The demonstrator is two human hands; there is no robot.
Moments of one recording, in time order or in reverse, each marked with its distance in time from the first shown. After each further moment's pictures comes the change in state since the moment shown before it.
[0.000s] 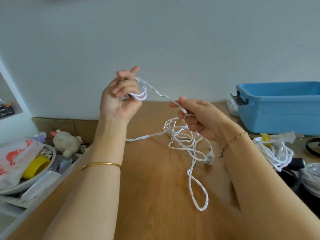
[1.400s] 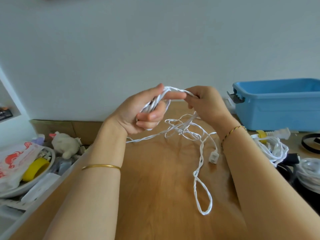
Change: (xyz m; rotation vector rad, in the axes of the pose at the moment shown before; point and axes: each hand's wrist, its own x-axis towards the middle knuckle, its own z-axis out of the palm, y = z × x) left_hand -0.004 -0.037 0.009 1.105 -0.052 -0.444; right_hand 0.002 -0.015 -0.005 -0.704 0.365 -0.353
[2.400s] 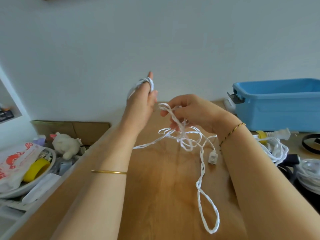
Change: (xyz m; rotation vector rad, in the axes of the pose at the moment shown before) left_hand 0.022 -0.024 -0.021 1.225 0.819 0.476; right_hand -0.014 -0.025 -0.001 0.221 -0.475 0.139
